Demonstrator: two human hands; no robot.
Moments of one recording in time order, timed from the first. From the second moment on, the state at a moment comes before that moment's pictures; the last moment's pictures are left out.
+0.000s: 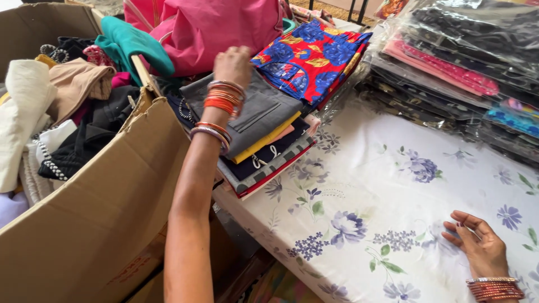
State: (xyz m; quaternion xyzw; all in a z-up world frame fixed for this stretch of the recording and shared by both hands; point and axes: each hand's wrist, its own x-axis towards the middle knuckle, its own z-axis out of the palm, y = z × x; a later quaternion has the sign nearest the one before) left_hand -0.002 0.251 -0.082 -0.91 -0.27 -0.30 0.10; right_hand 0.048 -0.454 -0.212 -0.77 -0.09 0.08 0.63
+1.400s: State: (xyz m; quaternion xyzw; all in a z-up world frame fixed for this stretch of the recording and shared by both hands) left_hand -0.347 0.358 0.035 -0.80 -0.48 -0.31 0.17; right_hand 0.073 -0.453 -0.239 -0.80 -0.15 0.01 0.57
